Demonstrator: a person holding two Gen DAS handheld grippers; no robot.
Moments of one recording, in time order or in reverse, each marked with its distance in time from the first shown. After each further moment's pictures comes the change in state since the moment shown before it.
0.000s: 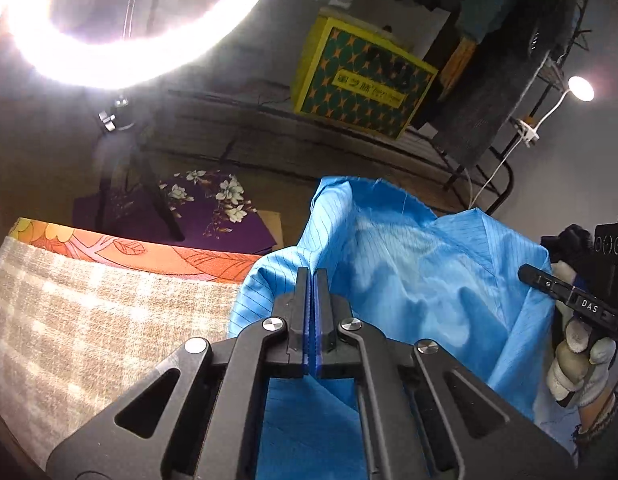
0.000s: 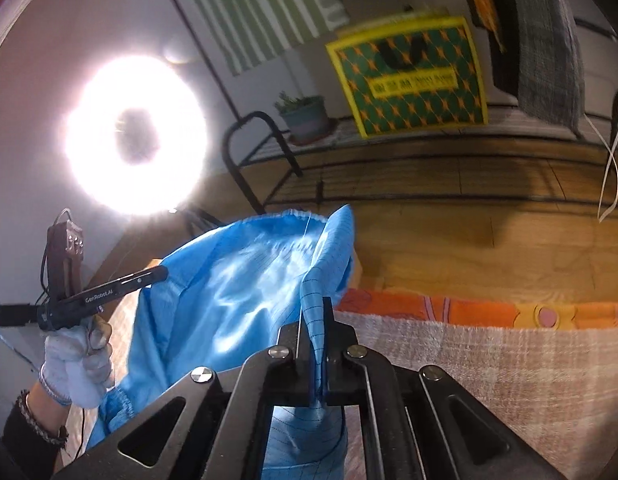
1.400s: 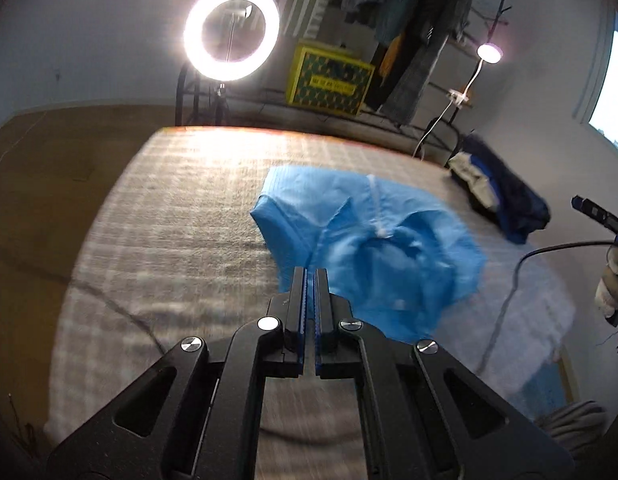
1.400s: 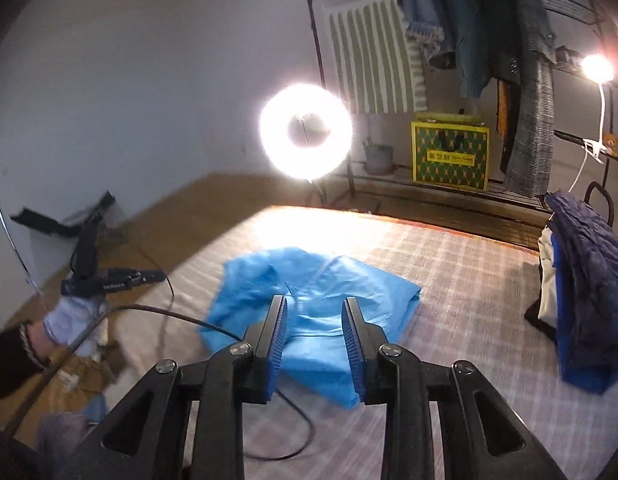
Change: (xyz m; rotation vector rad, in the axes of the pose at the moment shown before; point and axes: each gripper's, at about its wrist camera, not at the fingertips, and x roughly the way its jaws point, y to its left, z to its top) left arm -0.382 -0.032 -0.278 0.085 -0.065 0.024; right arm -0.350 0.203 -0.220 -0.260 -0.131 0.005
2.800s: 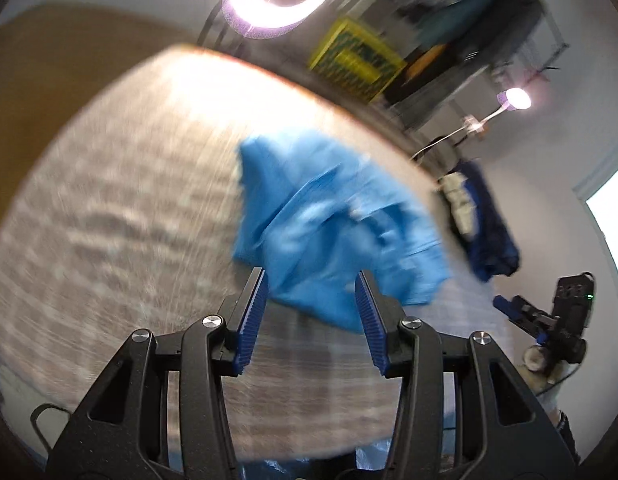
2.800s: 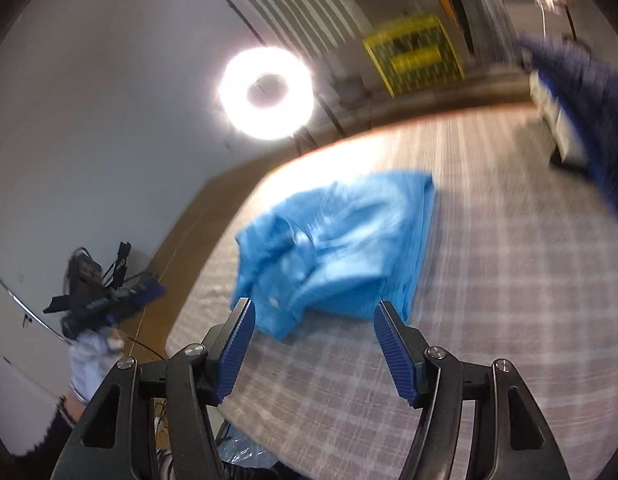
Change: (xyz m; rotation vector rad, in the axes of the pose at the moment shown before) left arm 0.055 0.015 -0.020 -0.361 0.154 -0.086; right arm 0.047 -0.056 -0.067 0.410 0.175 0.108
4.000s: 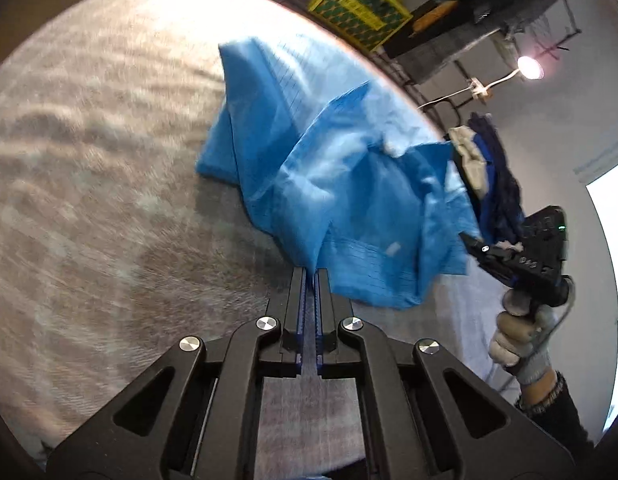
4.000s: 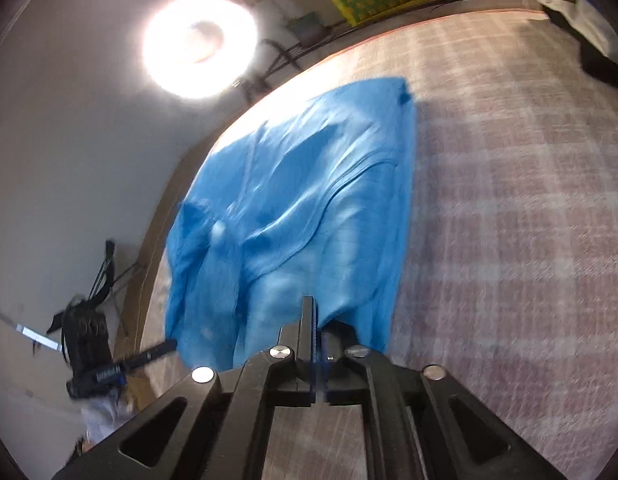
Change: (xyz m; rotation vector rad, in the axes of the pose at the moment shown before) left arm 0.052 0.000 -0.046 -0.002 0.119 -0.069; right arm 0.096 -0.064 0.011 0.118 0.195 0.017
